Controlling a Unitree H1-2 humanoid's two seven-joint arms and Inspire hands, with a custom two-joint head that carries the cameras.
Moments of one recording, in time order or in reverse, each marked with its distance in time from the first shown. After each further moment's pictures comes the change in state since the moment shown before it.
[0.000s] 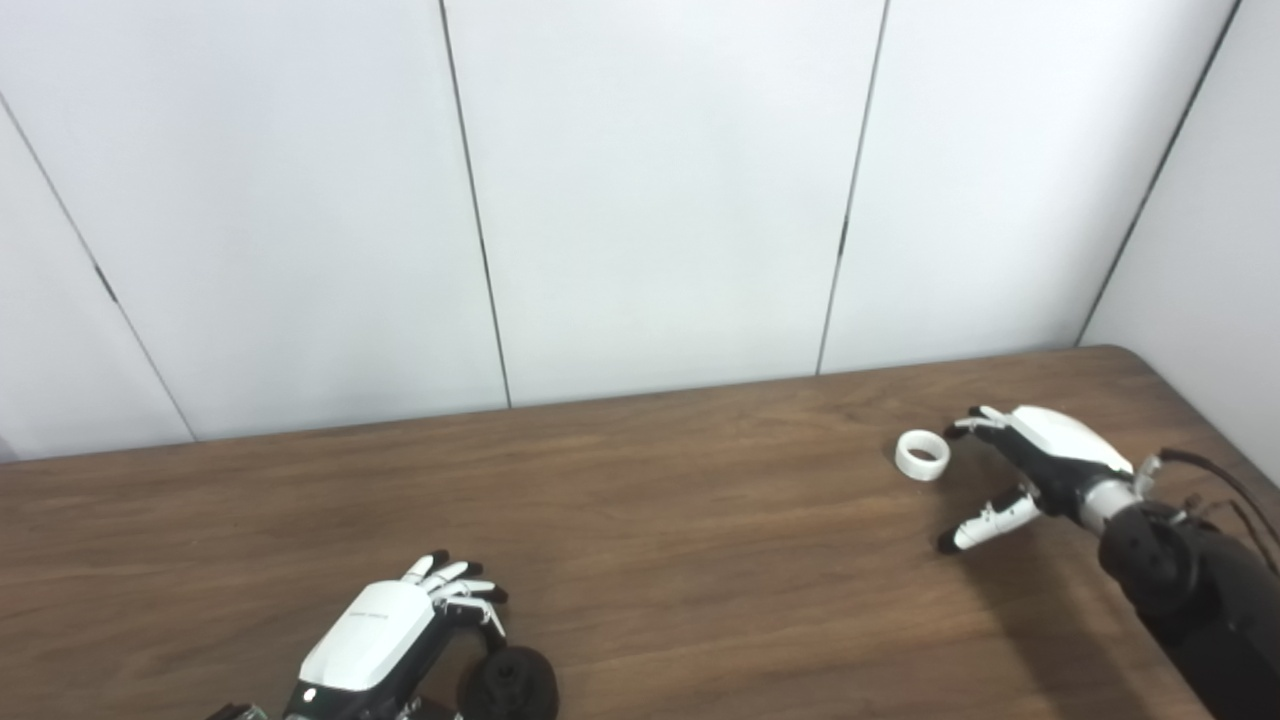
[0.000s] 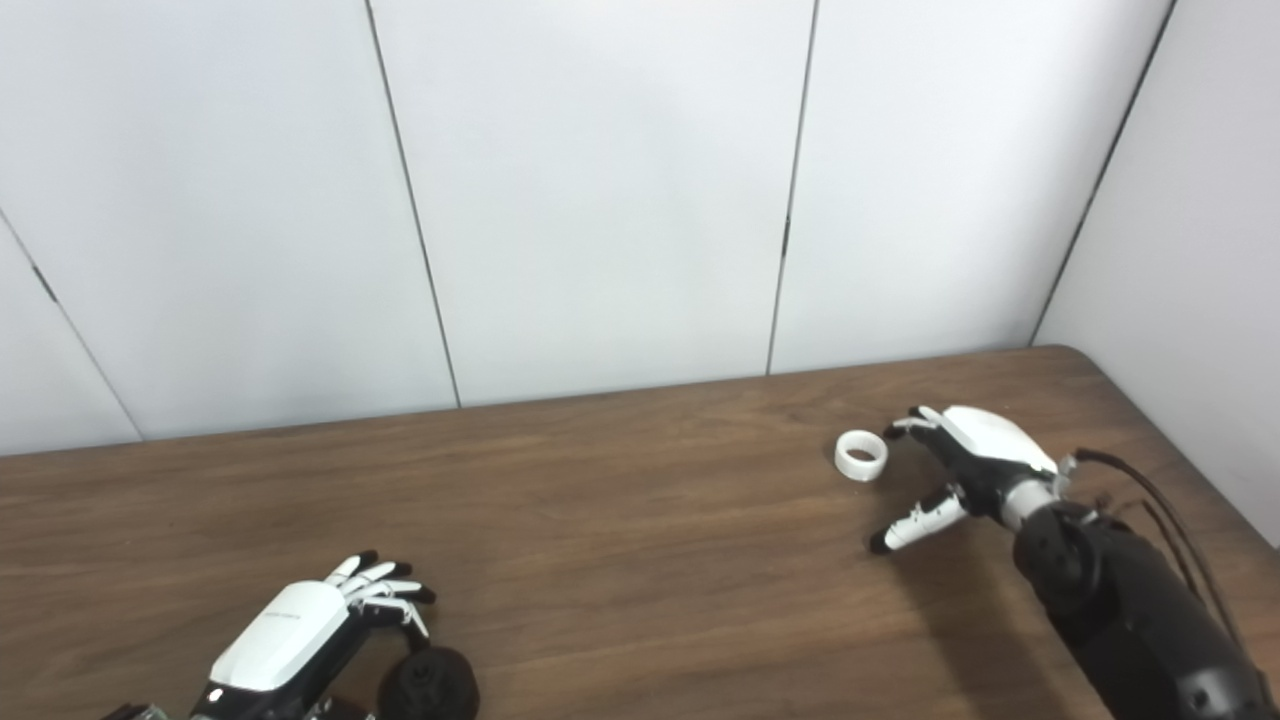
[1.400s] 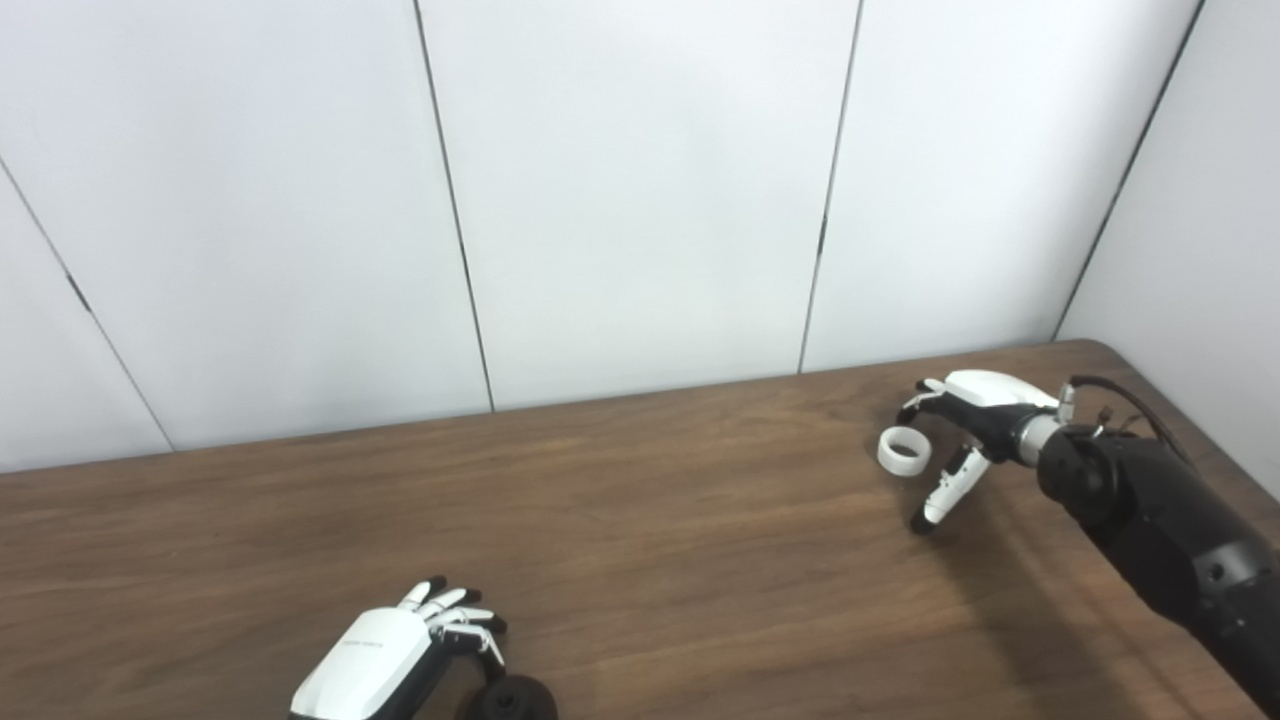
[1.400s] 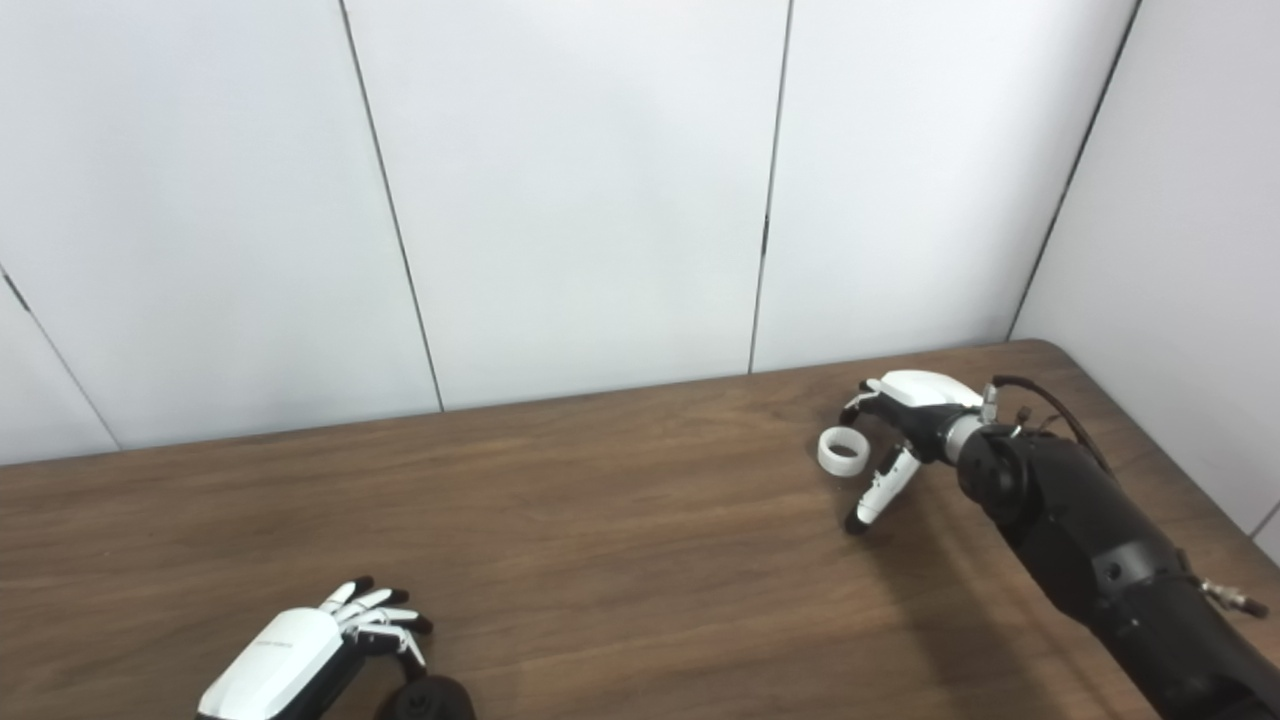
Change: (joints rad) left arm 0.067 -0.022 0.029 -0.102 0.009 0.026 -0.086; right arm -0.236 -0.015 0.167 0.258 -0.027 -0.091 0.114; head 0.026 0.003
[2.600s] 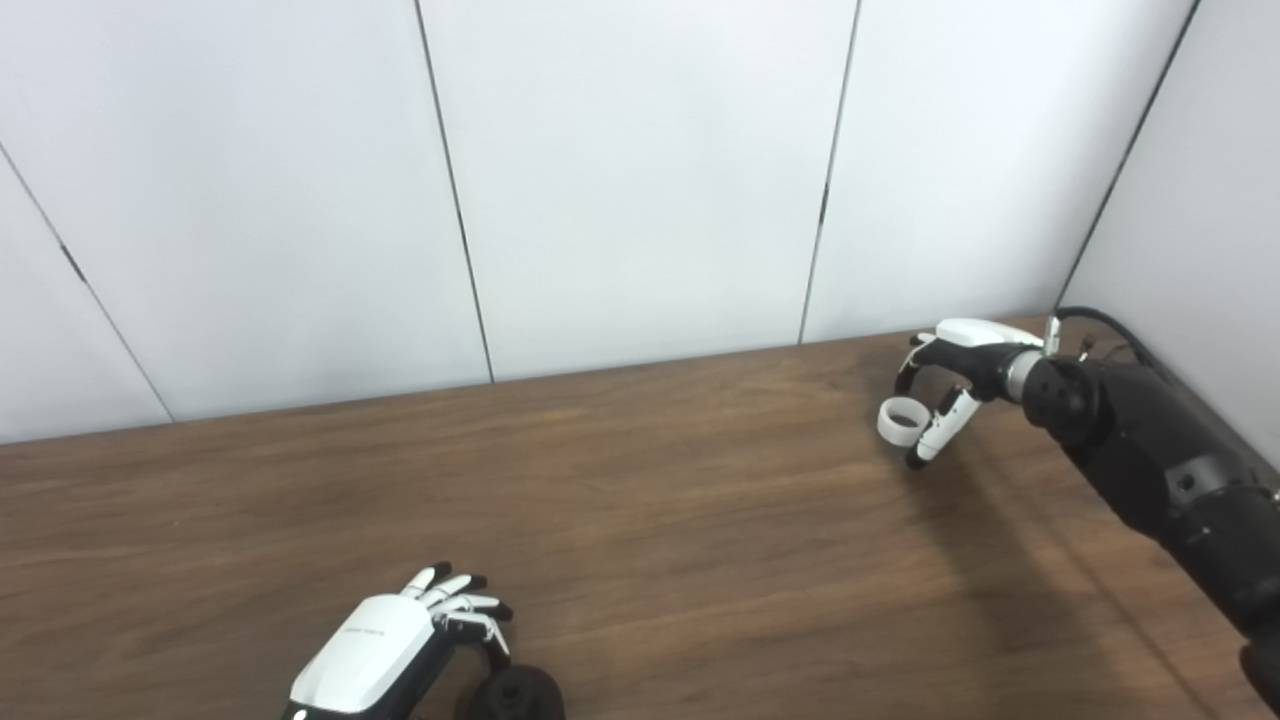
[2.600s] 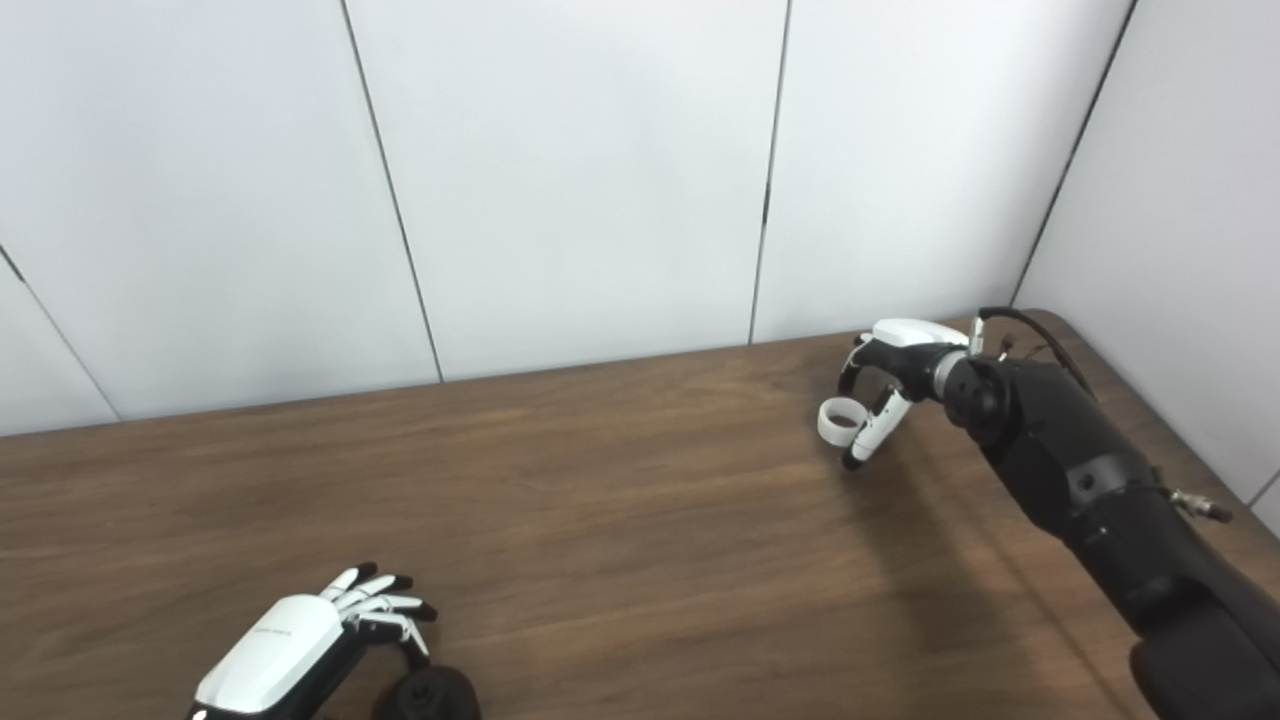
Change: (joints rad) left arm 0.046 -0.006 0.027 -0.076 0.000 0.006 -0.053; right arm -0.098 0.020 0.041 0.112 0.018 -0.028 0.015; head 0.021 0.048
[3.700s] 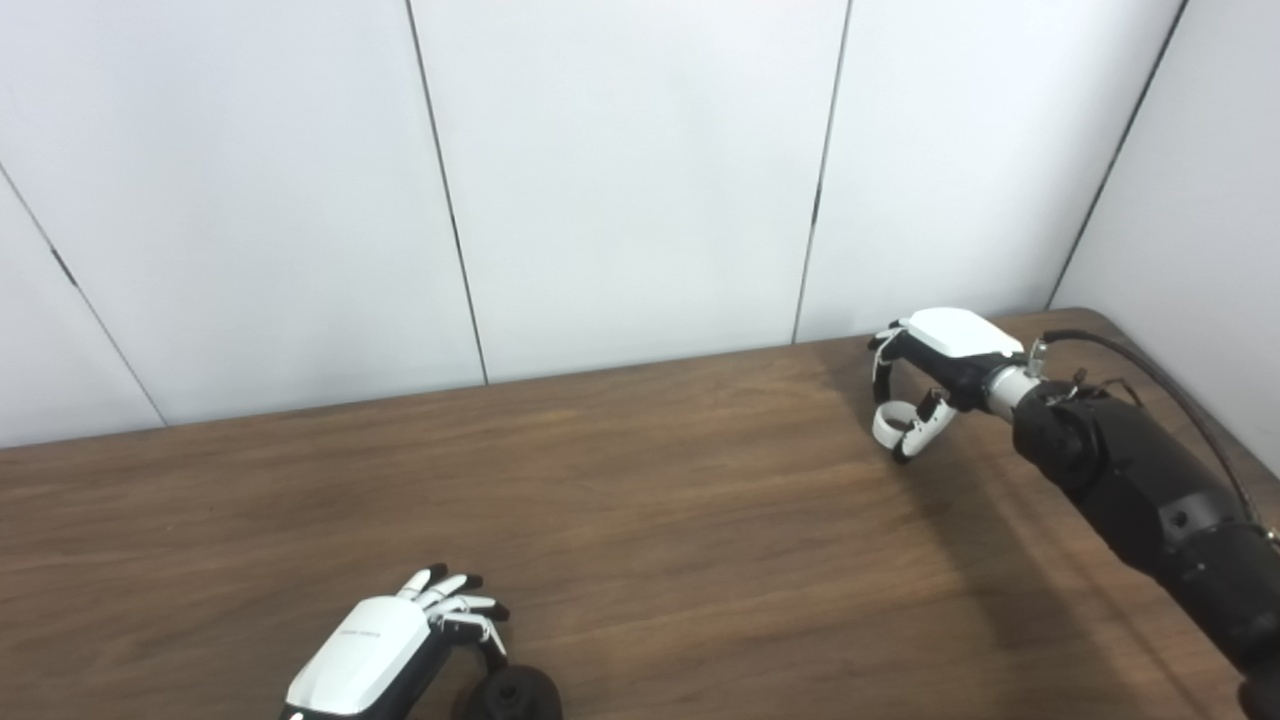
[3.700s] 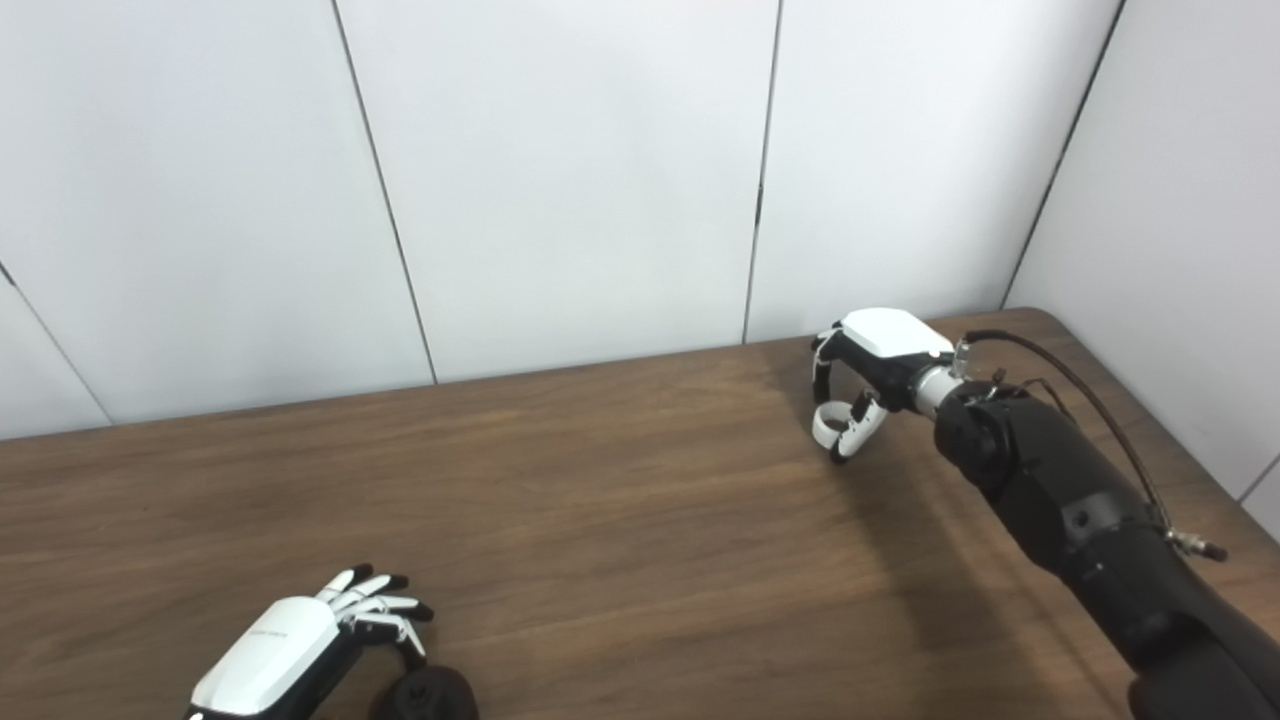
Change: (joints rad) left arm 0.001 -0.008 0.006 0.004 0.000 -0.001 -0.006; right arm 0.073 0.012 -0.030 -0.014 -0.021 -0.196 -0.264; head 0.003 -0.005
